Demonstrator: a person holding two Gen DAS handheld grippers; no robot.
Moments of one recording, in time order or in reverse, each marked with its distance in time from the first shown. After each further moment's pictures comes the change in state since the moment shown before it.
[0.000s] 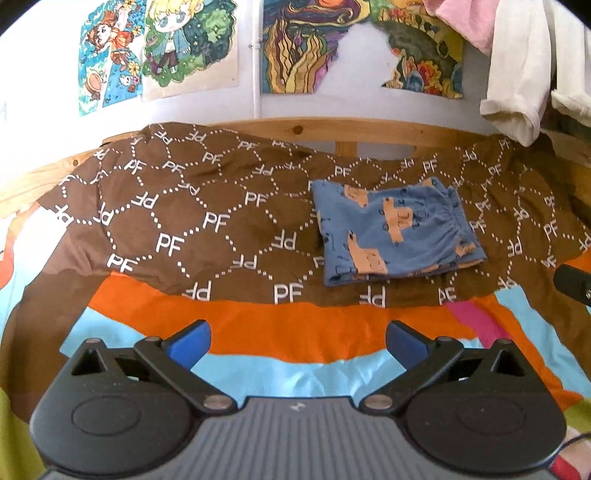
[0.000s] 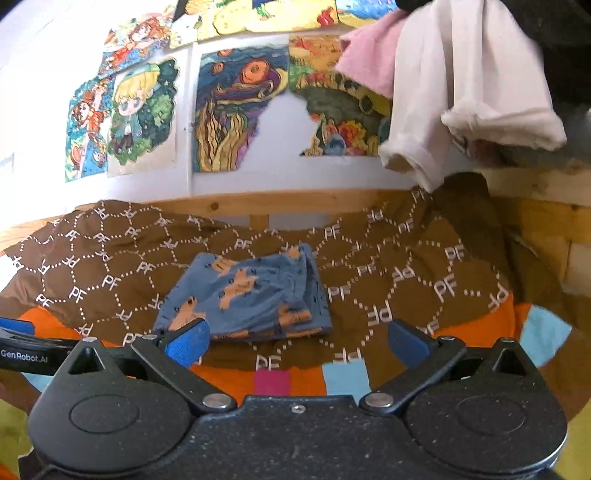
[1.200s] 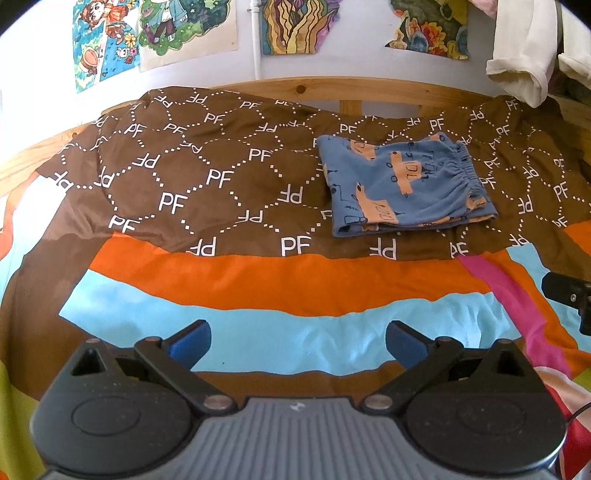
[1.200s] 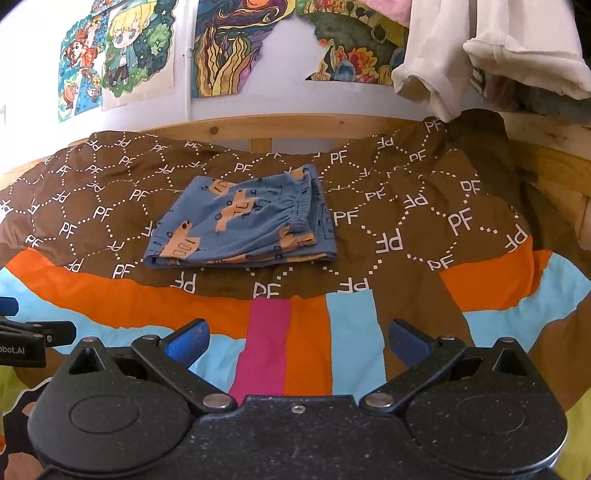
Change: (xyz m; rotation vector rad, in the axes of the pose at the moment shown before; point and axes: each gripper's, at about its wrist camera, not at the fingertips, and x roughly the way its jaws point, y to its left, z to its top) left arm 0.008 0.004 -0.015 0.021 0.110 0.019; right arm 0.026 -0.001 -0.016 -0.037 0.216 0.007
